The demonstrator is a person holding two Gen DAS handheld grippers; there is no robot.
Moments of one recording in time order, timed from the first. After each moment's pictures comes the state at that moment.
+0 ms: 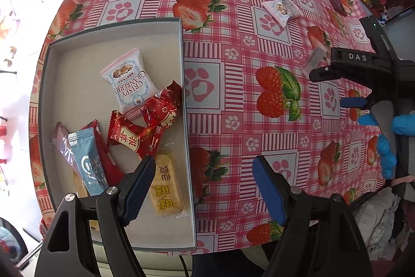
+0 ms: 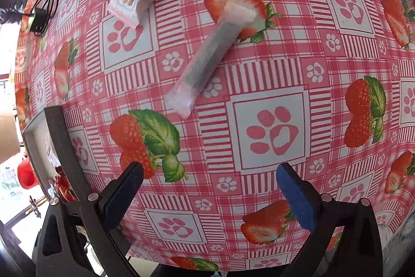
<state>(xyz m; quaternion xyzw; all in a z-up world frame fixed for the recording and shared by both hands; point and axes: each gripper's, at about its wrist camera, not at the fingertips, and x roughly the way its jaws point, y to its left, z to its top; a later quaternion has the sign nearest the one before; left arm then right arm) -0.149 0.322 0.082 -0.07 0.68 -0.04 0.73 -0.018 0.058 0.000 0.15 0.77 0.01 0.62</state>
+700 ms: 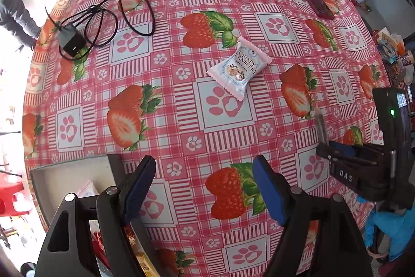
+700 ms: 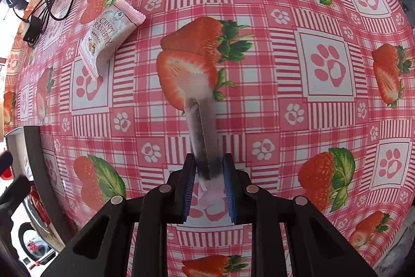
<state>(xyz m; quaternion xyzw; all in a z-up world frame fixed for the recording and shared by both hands) -0.008 0.223 0.086 0.04 0.65 -0.08 0.76 -0.014 -0.005 0.000 0.05 0.72 0.03 0.69</state>
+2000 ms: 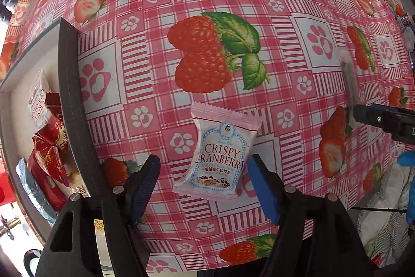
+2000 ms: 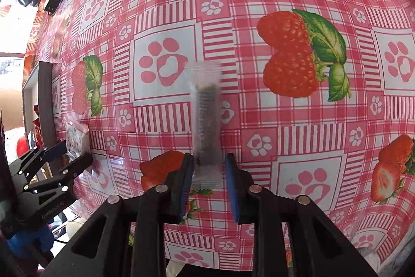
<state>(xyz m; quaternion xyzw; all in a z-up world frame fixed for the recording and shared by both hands) -0.156 0.236 0.018 0.06 0.71 -0.09 0.69 -0.168 -0.068 -0.008 0.13 0.74 0.06 0.65</state>
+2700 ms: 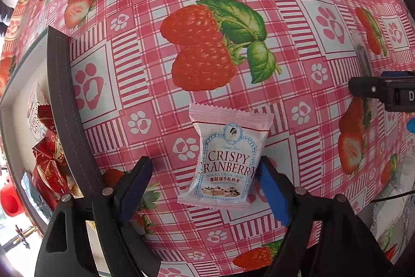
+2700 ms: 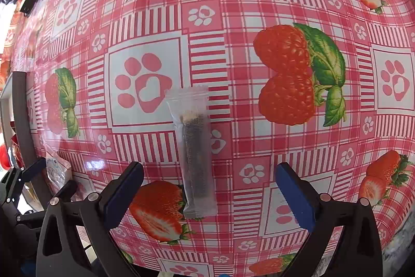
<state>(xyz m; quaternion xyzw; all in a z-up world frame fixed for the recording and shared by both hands) -0.158 0.202 -0.011 0.11 0.72 -0.09 0.68 -0.144 -0.033 -0.032 0.05 0.77 0.03 0.64</state>
